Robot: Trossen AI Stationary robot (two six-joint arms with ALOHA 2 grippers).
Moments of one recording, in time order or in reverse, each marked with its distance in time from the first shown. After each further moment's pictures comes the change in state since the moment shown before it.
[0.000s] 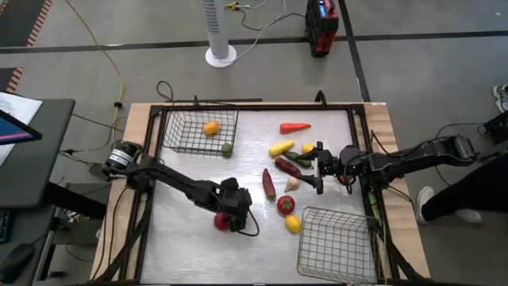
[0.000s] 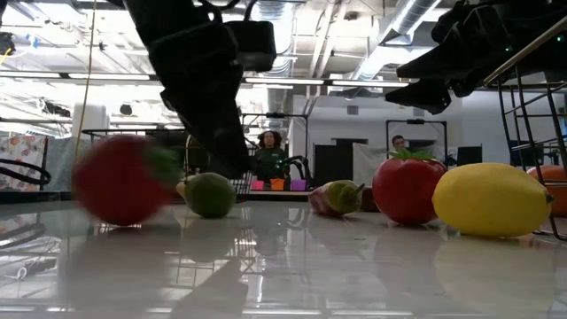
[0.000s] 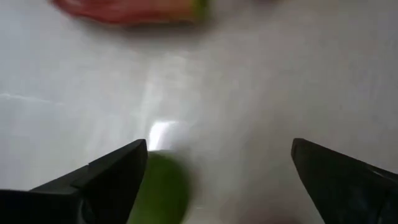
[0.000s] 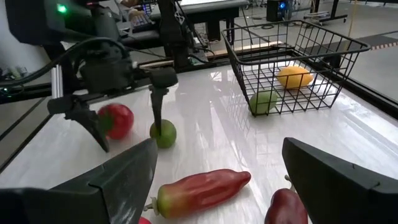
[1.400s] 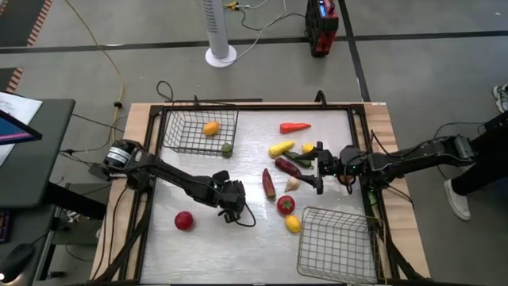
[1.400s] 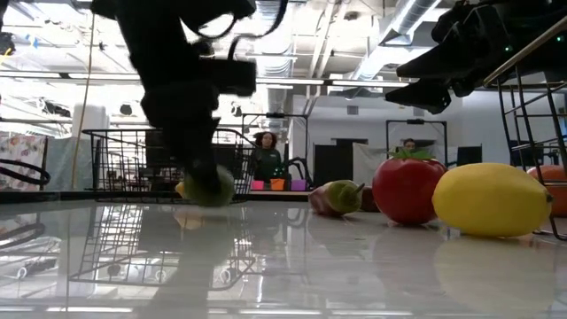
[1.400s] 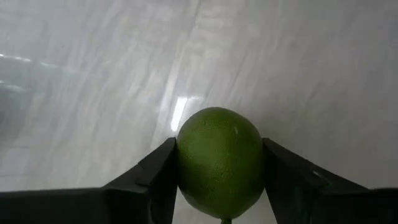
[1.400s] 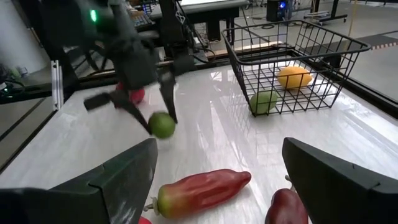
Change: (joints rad) left arm 0.045 -0.034 -0.067 -0.098 -0.066 -0.028; right arm 0.001 0.000 0.000 0.001 0.000 0.004
